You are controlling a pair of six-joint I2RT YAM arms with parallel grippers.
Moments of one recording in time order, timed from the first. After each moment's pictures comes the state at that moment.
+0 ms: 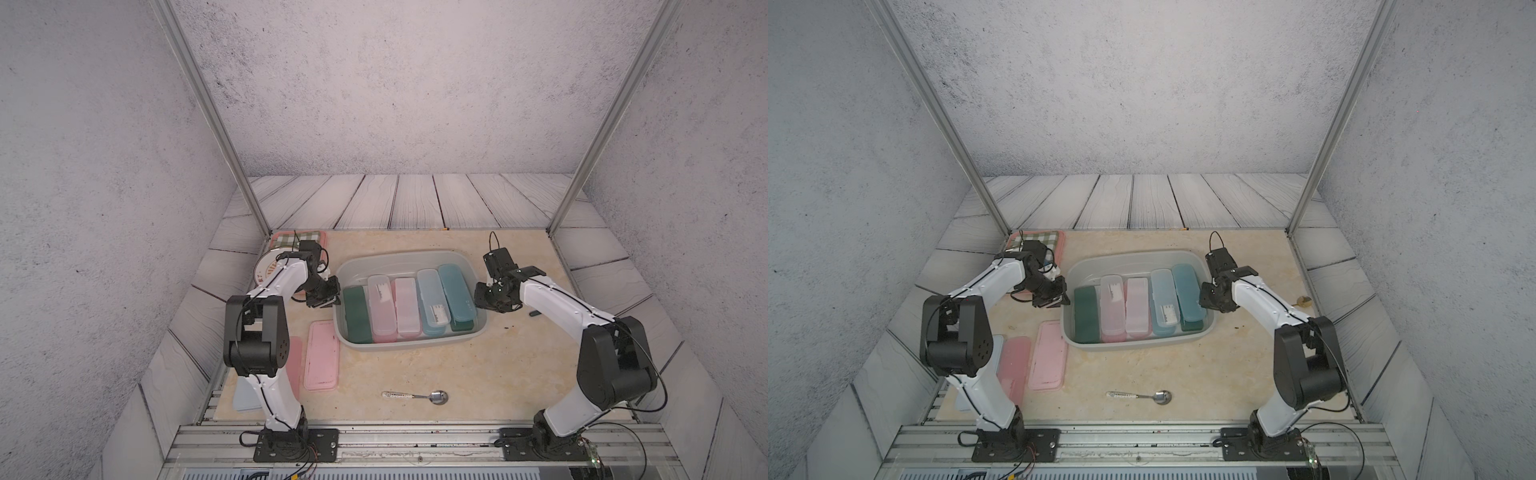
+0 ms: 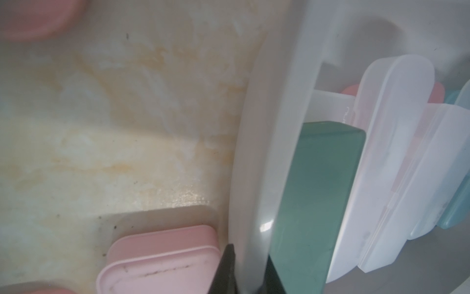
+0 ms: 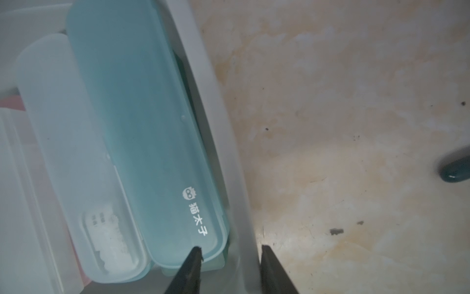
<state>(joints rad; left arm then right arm) -0.07 1.85 1.38 -0.93 0.33 -0.29 0.29 1.64 1.19 -0.74 -0.01 0.46</state>
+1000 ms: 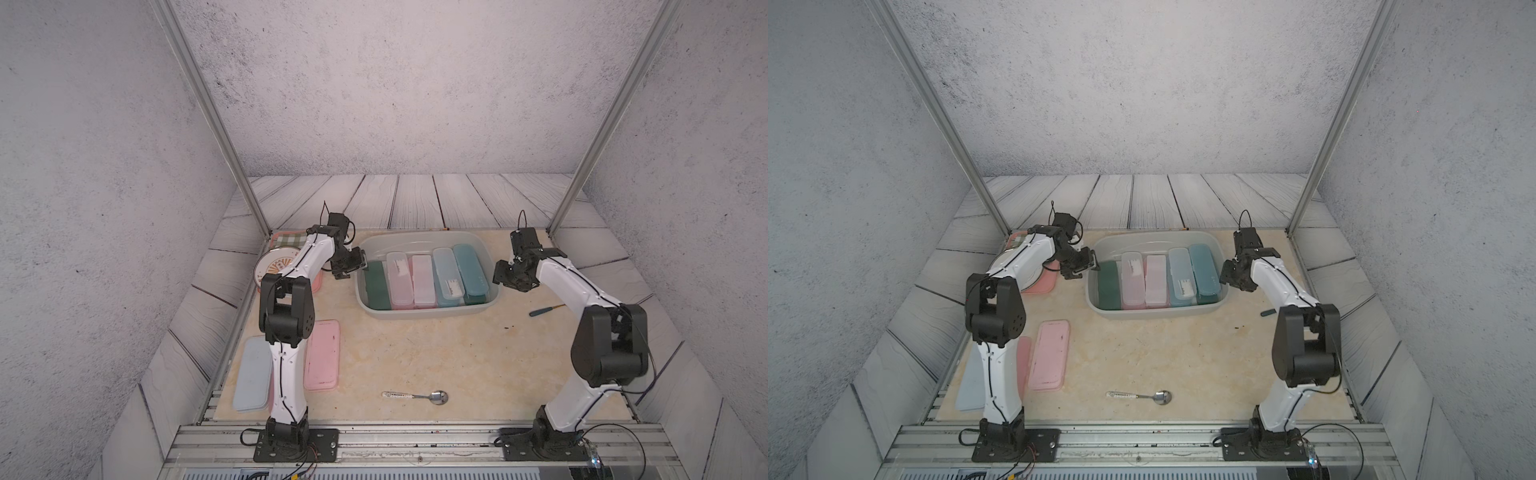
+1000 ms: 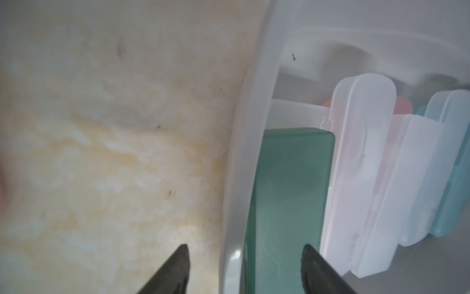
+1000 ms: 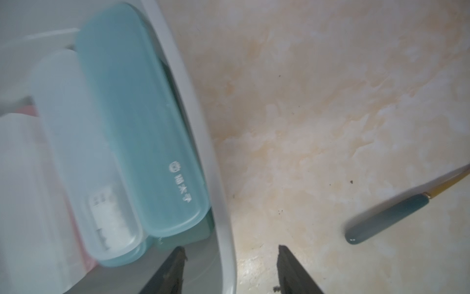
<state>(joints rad) -0.19 2.11 1.87 -0.99 0.27 -0.41 0.10 1.63 1.33 -0.75 -0.03 0.37</state>
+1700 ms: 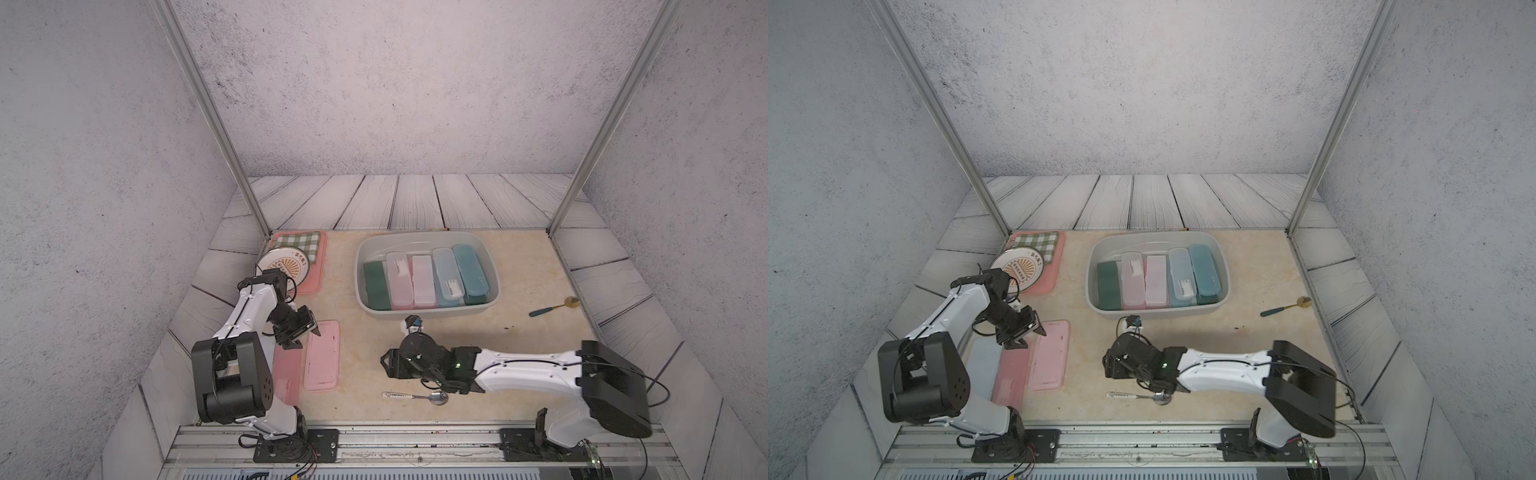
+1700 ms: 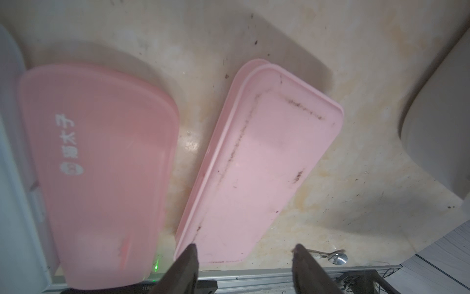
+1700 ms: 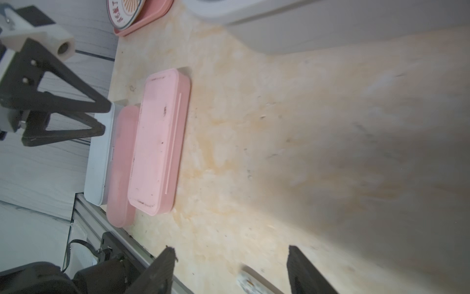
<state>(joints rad) 0.15 1.56 1.09 -1.16 0.32 -0.30 1.23 1.63 0.92 -0.05 0.15 1.05</state>
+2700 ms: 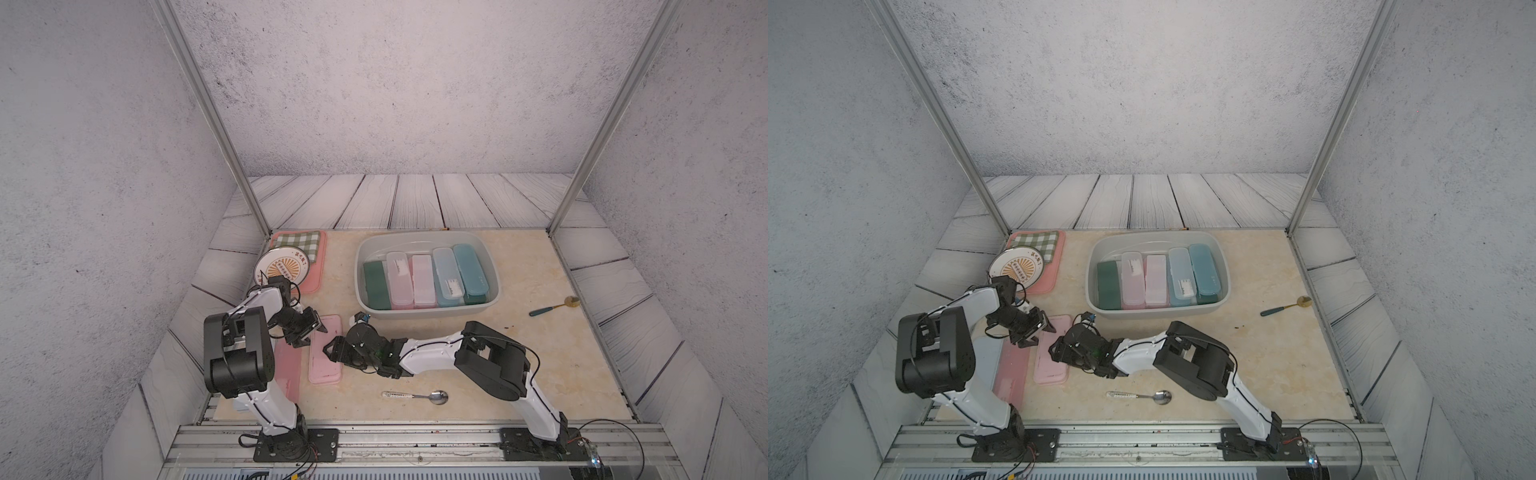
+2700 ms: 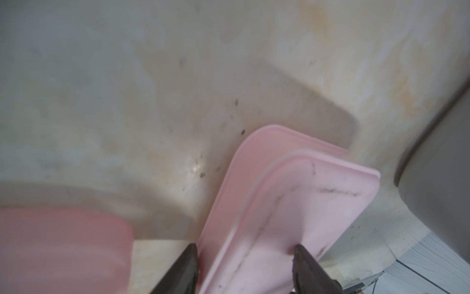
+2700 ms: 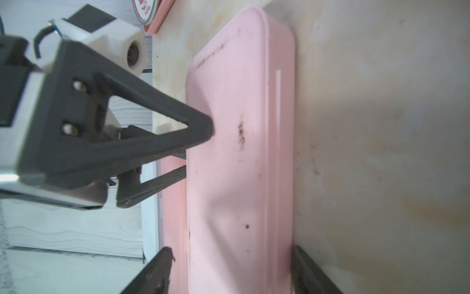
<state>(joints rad) 0.17 1.71 0.99 -0.85 0.42 -0.31 1.18 2.21 1.35 0.30 -0.08 1.27</state>
